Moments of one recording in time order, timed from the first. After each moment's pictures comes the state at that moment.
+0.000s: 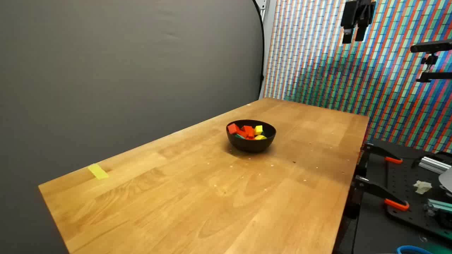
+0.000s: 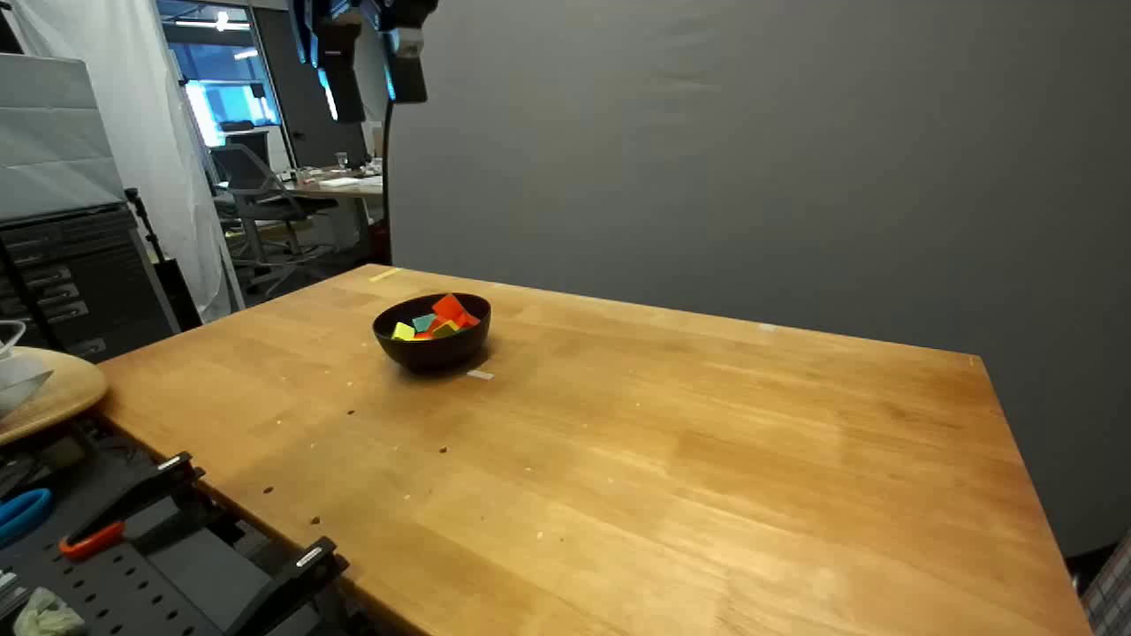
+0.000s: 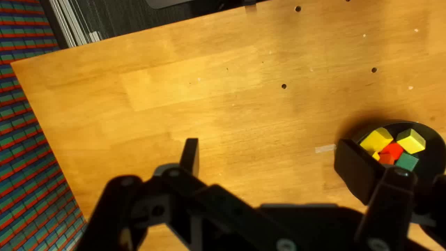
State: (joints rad) arm -0.15 -0.59 -0.07 -2.54 -0.17 1.95 0.02
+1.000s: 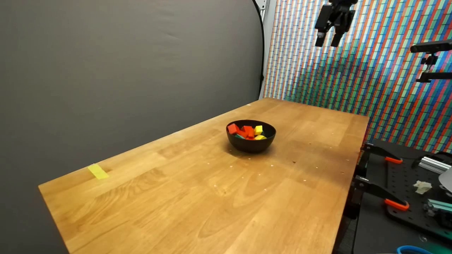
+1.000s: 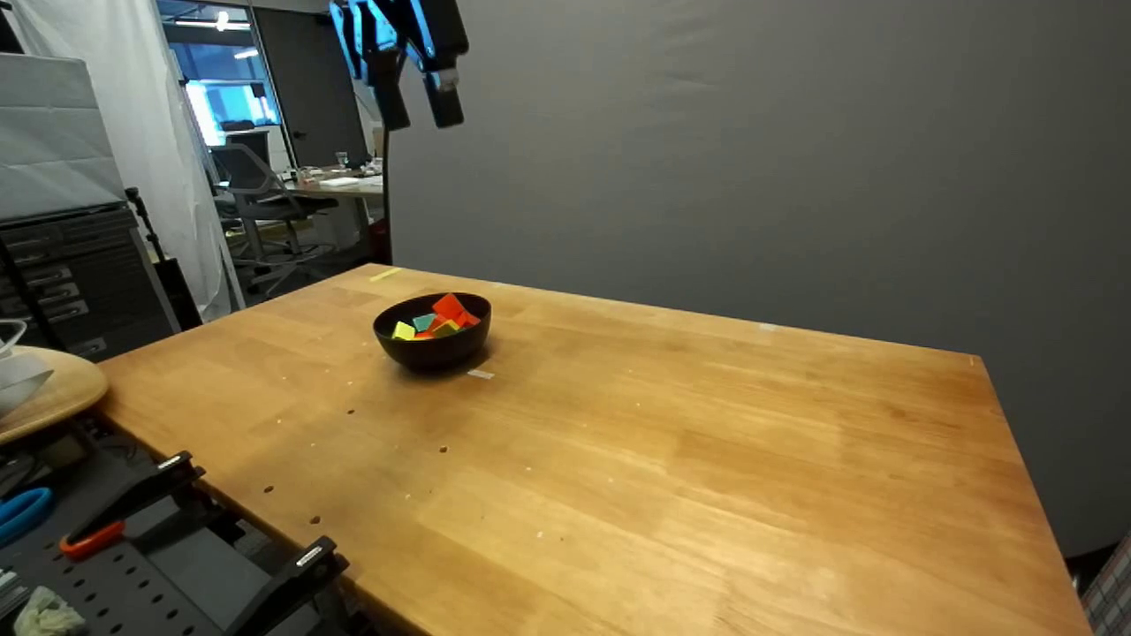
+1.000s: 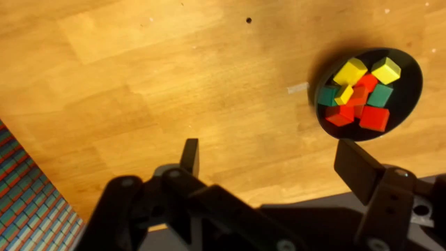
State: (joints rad) arm -0.12 -0.51 -0.05 -2.56 -0.07 2.22 0.11
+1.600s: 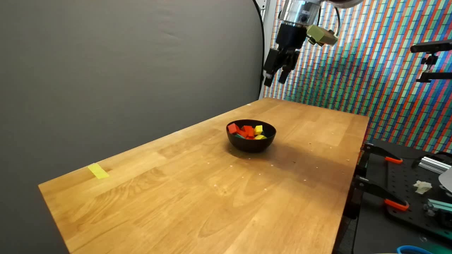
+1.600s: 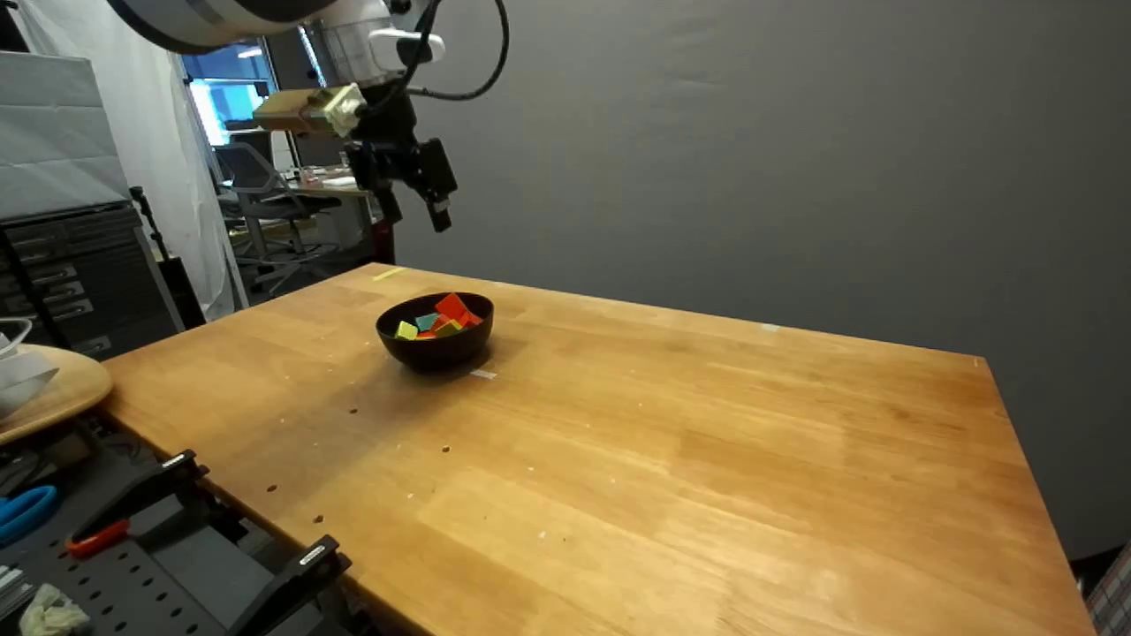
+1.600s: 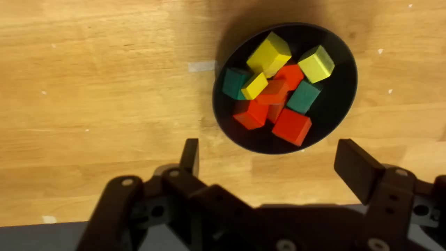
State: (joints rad) arm 0.05 -0.09 0.09 -2.52 -0.02 2.64 0.16
